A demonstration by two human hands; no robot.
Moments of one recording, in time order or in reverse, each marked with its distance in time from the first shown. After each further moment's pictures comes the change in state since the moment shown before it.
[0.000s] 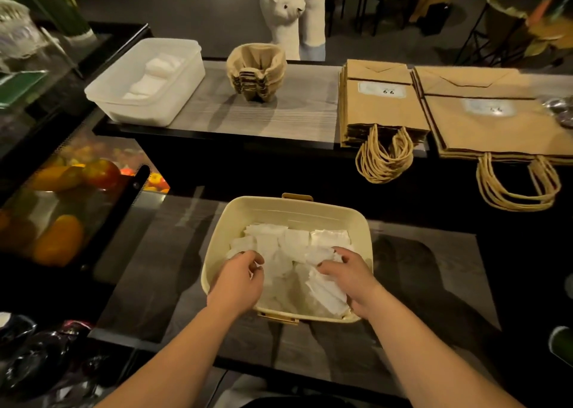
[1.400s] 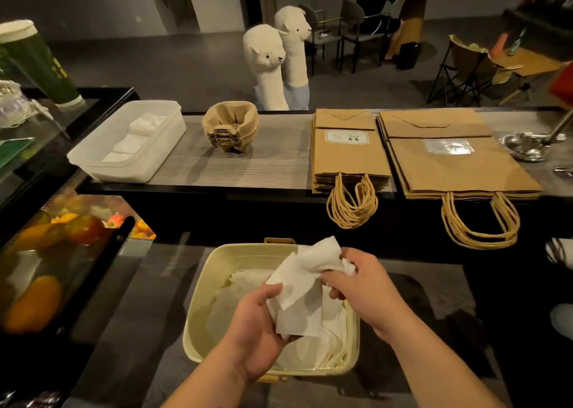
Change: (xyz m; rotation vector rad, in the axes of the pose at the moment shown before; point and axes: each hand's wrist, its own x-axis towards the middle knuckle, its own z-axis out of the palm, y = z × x) left_hand -0.038 0.115 -0.022 -1.418 -0.505 -0.335; right_hand -0.038 -0.081 -0.042 -0.238 0.058 -0.362
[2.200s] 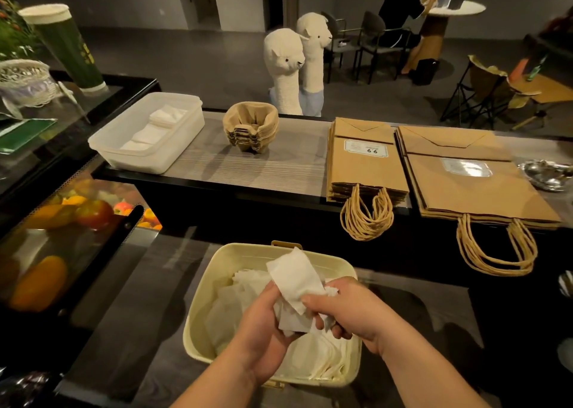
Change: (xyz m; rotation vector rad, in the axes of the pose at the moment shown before) left_hand 0.007 -0.004 0.001 0.124 0.050 0.120; right_hand 0.003 -0.019 0.016 -0.212 -0.308 0.275
